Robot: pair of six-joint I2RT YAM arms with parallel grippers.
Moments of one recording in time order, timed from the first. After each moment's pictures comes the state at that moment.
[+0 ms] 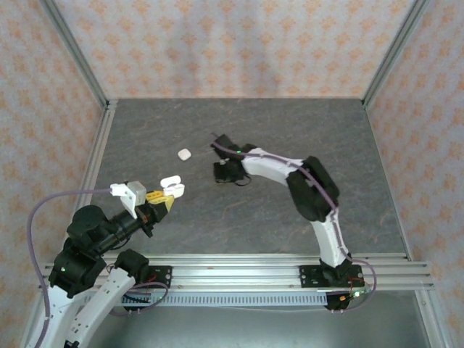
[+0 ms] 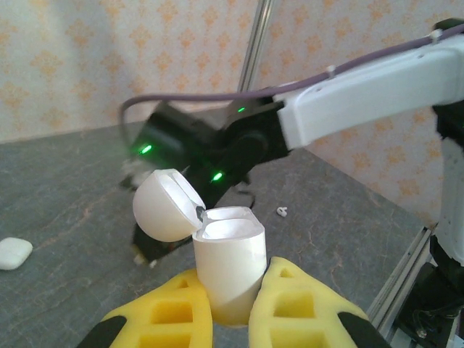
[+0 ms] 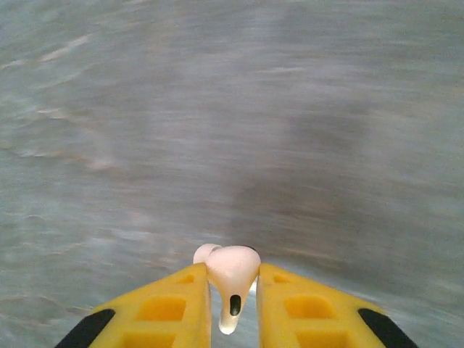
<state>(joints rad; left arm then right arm) -0.39 0.26 0.76 -0.66 0.34 -0.18 0.74 2.07 1.52 -0.59 -0.09 0.61</state>
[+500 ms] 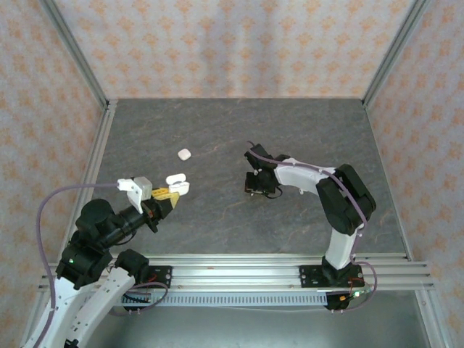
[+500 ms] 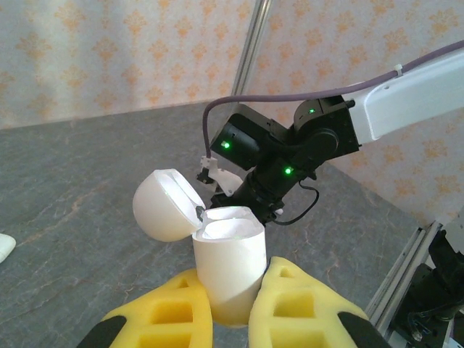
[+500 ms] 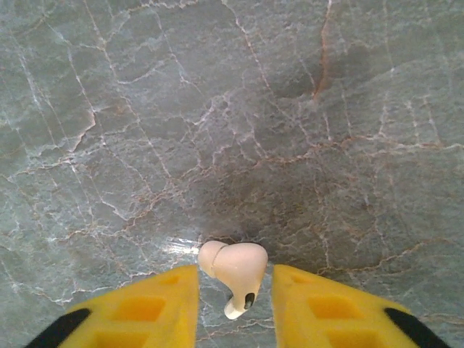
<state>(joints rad) -0.39 0.30 0.72 -0.59 0.36 -0.20 0.63 1.81 1.13 -0.55 -0.09 0.68</state>
